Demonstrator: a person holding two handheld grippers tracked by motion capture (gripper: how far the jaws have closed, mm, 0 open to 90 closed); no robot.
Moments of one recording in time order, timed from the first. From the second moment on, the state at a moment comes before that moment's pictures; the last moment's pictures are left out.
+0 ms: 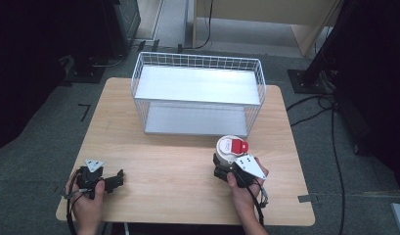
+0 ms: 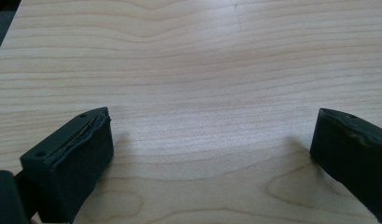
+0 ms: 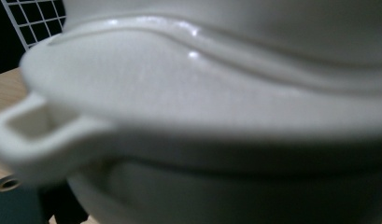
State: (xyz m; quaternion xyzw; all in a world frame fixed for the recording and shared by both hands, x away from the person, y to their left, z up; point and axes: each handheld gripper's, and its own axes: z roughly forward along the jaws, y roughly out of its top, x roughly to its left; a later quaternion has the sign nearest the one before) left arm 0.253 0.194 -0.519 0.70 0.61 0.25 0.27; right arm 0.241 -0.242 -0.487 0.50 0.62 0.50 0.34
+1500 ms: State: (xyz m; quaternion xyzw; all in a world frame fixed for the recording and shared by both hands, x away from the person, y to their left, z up) left arm 0.253 0.194 -0.519 0.70 0.61 0.25 0.27; right arm 0.273 -0.228 -0.373 0.43 0.57 0.56 0.42
